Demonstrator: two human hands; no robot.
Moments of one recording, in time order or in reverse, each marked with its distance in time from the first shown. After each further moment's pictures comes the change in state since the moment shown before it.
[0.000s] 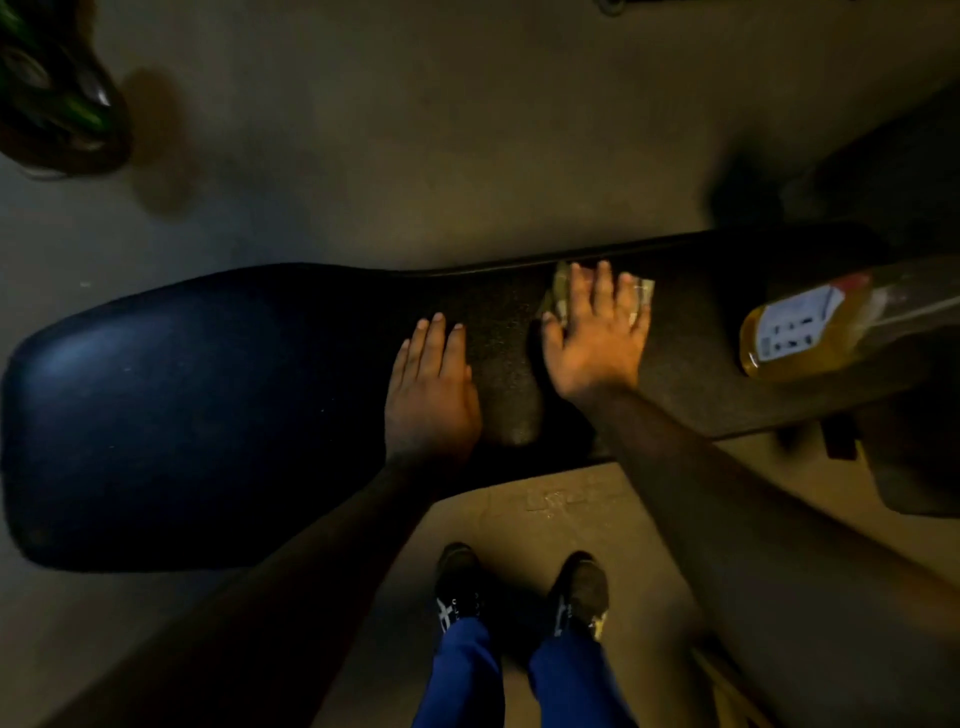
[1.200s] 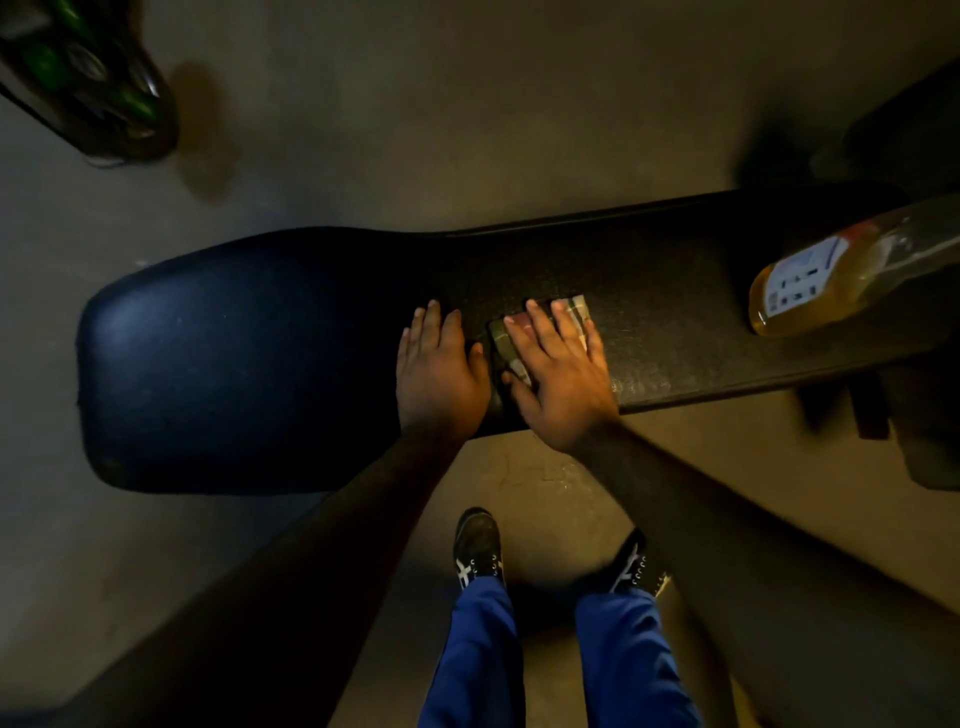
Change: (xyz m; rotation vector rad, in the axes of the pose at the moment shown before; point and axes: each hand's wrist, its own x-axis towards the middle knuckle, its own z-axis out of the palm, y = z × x) left_hand -0.033 0.014 -0.010 -0.053 0.017 -0.190; right_hand -0.091 -0.005 0.010 0.132 -0.129 -0.421
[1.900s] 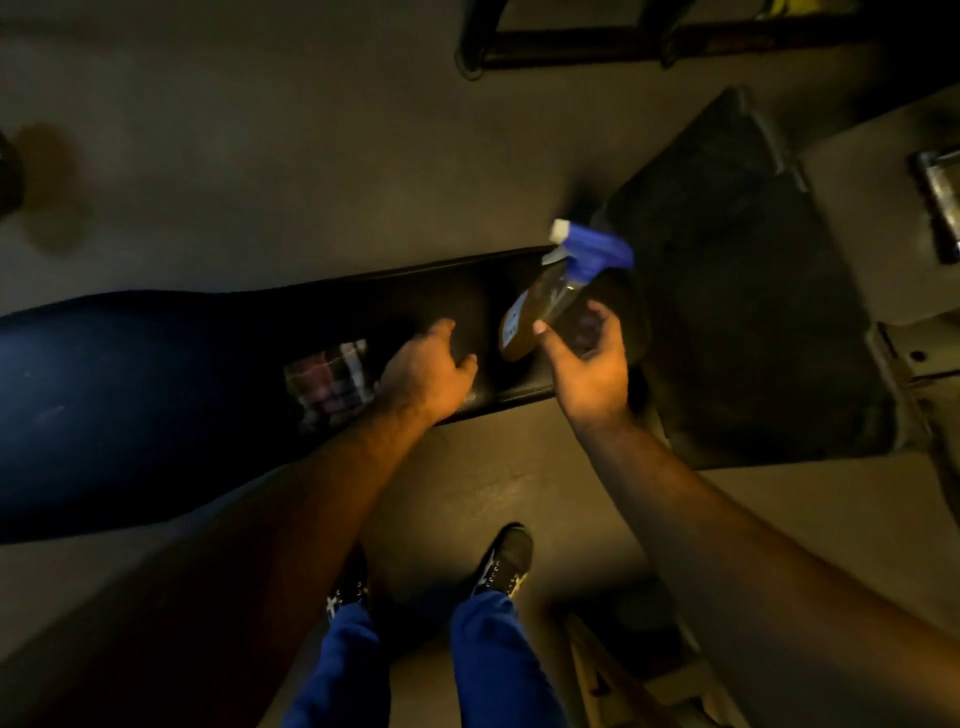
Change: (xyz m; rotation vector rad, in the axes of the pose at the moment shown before) left_hand -0.023 0.253 -0.030 -0.191 -0.322 0.023; right_hand -0.110 0.146 -0.207 0.936 0.617 0.624
